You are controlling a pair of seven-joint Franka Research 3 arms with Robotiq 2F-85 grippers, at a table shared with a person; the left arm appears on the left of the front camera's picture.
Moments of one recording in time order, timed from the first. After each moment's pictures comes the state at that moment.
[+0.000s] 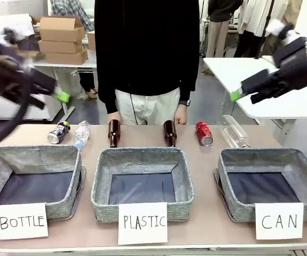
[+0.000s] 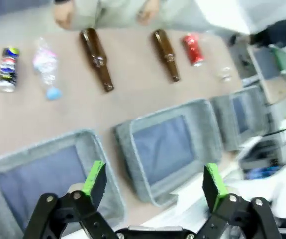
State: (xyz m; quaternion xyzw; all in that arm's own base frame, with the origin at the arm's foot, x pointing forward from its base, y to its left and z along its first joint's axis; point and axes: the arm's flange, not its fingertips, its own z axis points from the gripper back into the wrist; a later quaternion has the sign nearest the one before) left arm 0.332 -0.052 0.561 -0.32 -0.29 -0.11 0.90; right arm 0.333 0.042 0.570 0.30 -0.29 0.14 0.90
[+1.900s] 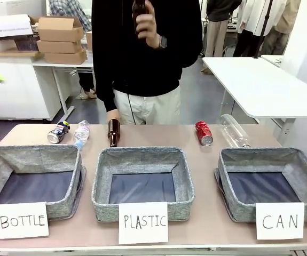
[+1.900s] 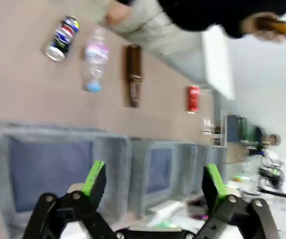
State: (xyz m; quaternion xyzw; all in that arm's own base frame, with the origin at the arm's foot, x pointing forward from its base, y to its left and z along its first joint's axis) left arm 0.370 0.072 0.537 -0.38 -0.26 0.10 0.88; right arm 0.304 -0.114 0.544 0.50 -0.22 -0.12 0.83
